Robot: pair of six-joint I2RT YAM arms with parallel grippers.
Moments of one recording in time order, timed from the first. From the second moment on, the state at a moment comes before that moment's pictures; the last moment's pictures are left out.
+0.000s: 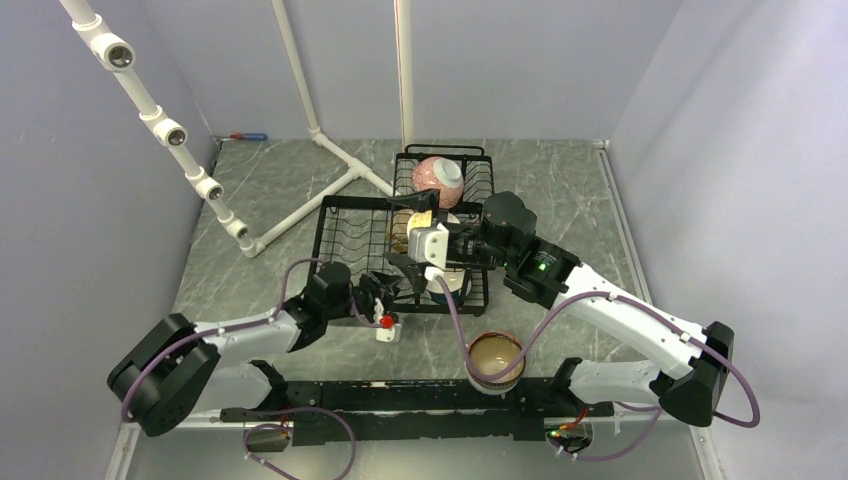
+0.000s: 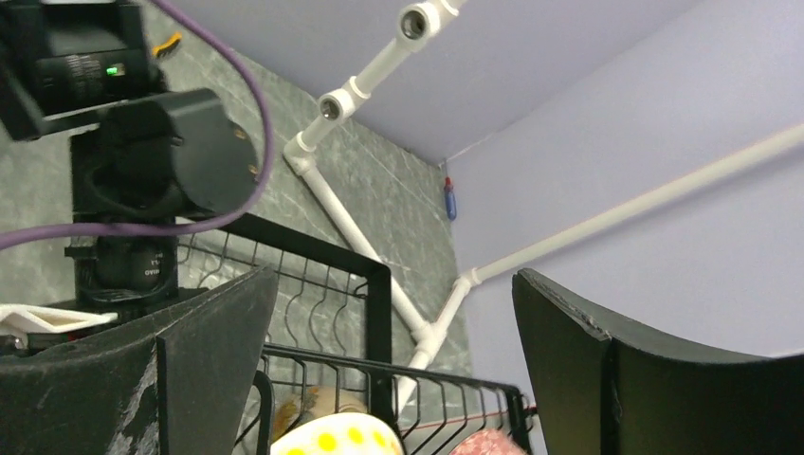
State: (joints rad) left arm -0.72 1.24 0.37 0.43 0.48 1.28; right arm 0.93 1.17 1.11 0.00 -0.50 -0.86
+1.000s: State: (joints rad) left arm -0.72 0.93 0.58 0.06 -0.19 -0.25; right arm 0.17 0.81 0.63 -0.12 0.12 0.51
